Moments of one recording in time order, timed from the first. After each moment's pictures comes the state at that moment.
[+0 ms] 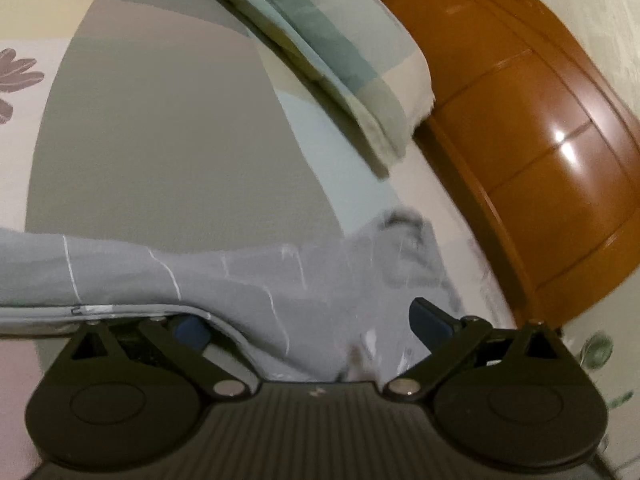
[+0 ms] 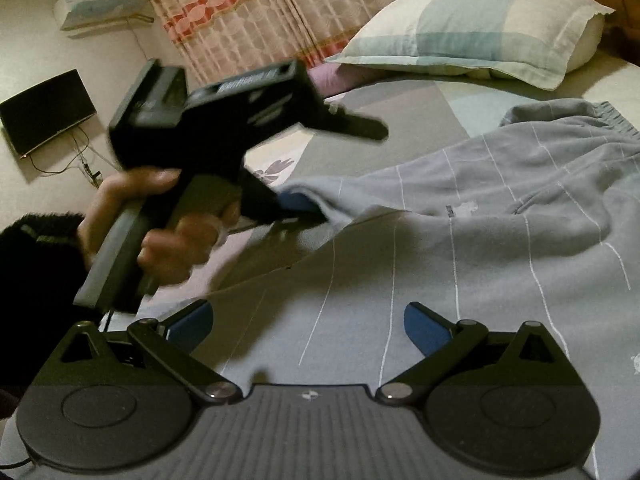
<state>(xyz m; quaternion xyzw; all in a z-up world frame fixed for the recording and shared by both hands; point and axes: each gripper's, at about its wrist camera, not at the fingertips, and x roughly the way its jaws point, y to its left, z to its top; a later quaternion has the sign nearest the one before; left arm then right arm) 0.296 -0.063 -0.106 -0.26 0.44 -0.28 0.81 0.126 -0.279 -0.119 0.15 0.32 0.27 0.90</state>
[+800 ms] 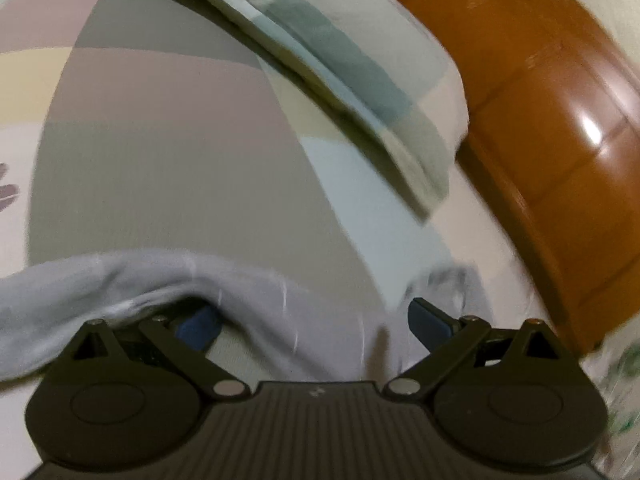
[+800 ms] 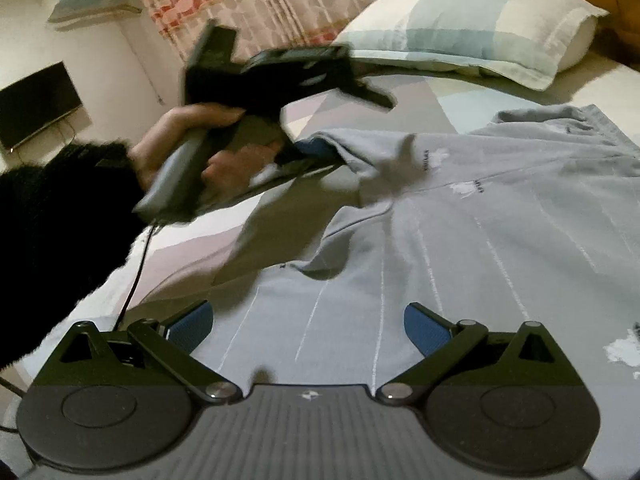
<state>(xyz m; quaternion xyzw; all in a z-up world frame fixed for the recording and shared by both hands) 0.350 -0.073 -0.089 -0.15 0.46 -0.27 0.83 0.126 -0.285 -0.104 0.15 0.34 0.25 0.90</state>
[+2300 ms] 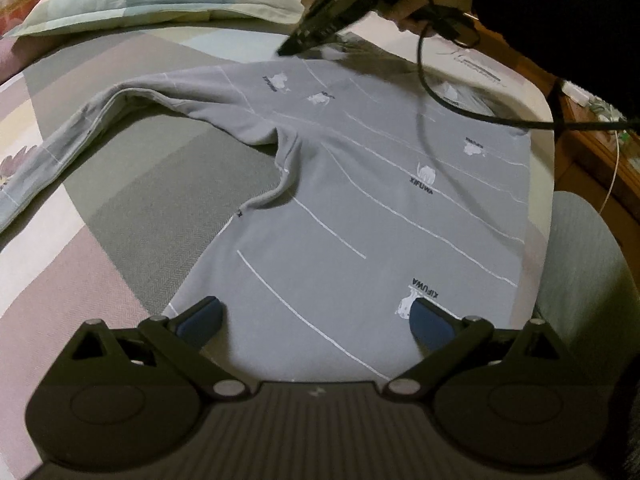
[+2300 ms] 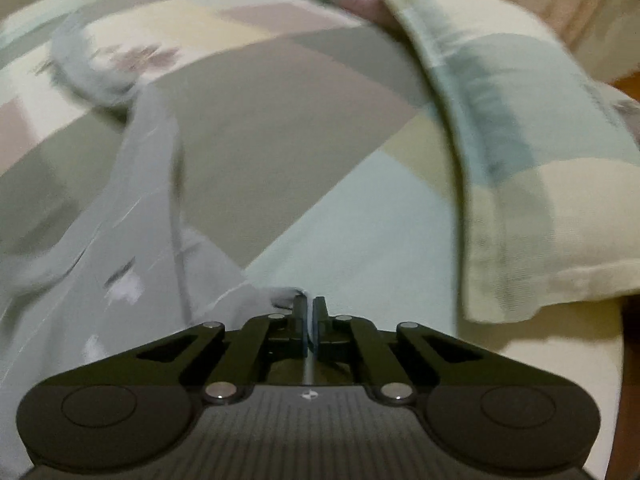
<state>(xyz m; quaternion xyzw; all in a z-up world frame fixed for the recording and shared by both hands) 0.131 -0.088 -0.091 0.12 0.45 -0.33 0.82 0.362 -0.326 -0.075 -0.26 0.39 0.27 0.84</state>
